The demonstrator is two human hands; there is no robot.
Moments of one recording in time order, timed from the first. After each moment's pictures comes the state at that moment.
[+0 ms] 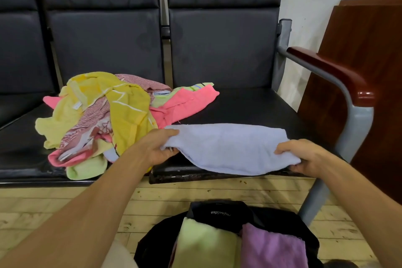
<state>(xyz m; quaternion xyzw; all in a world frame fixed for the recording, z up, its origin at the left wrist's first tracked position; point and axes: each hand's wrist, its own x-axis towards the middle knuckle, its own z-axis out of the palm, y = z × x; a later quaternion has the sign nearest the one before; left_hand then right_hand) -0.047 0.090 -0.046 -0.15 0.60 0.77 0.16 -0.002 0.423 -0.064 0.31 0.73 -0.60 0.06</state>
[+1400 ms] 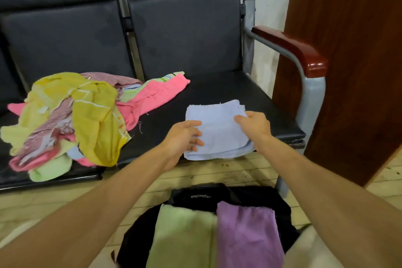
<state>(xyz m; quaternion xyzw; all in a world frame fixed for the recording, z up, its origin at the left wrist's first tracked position) 0.016 0.216 -0.046 0.02 0.76 0.62 0.15 0.004 0.410 -0.073 0.23 0.81 -0.53 -0.10</state>
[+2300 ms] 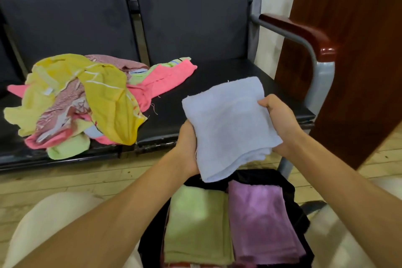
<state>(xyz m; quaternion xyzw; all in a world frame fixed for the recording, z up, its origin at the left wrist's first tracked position) 0.067 0.187 -0.063 -0.10 0.50 0.82 0.28 0.093 0.357 -0.040 0.17 0.60 -0.78 -0.07</state>
